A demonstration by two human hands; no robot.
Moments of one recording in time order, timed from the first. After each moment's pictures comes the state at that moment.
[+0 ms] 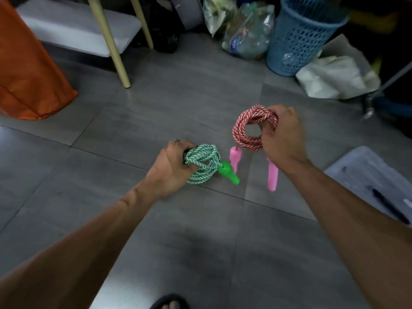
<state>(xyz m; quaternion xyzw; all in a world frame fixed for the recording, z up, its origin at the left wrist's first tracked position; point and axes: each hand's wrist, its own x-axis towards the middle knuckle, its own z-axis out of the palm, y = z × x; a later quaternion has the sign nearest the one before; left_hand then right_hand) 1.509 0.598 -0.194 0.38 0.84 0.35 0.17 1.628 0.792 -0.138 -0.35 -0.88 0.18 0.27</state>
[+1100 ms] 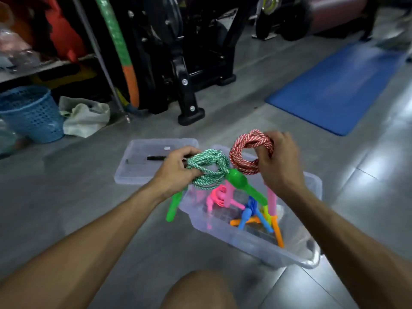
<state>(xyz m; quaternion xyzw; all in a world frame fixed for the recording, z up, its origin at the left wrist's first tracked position) 2.093 0.720 0.024 0.64 0.50 0.35 0.46 2.313 0.696 0.032 -0.68 -0.60 0.04 0.42</state>
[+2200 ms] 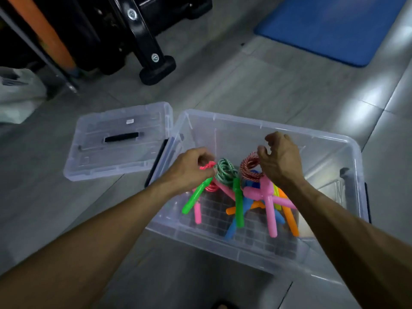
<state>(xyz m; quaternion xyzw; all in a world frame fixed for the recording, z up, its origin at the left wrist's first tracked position) 2.184 0.839 -0.179 0.75 0.50 0.11 0.41 2.398 0.785 -0.192 -0.81 -0.48 0.15 0.30</state>
